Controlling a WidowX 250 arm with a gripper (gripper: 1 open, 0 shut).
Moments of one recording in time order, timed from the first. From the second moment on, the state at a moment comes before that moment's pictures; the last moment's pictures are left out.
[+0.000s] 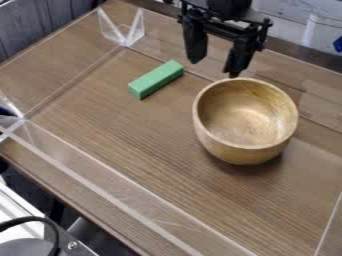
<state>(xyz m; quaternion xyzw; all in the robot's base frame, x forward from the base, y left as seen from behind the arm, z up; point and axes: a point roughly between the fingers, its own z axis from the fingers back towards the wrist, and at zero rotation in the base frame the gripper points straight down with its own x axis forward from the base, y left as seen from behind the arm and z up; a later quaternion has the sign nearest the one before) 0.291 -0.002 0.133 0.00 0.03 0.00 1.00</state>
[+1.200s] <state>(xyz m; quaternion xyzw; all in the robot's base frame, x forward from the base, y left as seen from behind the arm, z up) 0.283 0.100 0.073 -0.02 0.06 0.03 1.00</state>
